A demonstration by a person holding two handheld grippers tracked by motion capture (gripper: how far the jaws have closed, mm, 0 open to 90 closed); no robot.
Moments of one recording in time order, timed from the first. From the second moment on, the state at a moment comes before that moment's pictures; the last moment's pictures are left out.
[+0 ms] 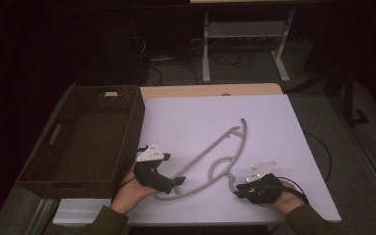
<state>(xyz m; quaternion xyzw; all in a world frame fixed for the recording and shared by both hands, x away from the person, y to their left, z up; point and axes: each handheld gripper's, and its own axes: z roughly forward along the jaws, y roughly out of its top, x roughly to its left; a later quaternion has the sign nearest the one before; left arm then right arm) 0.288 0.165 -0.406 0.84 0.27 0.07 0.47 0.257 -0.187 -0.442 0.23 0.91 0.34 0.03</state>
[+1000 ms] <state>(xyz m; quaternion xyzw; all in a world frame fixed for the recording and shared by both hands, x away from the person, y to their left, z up) 0.283 0.146 -0.413 0.86 0.24 0.05 0.44 0.260 -0.178 -0.434 0.25 0.90 0.35 0.02</state>
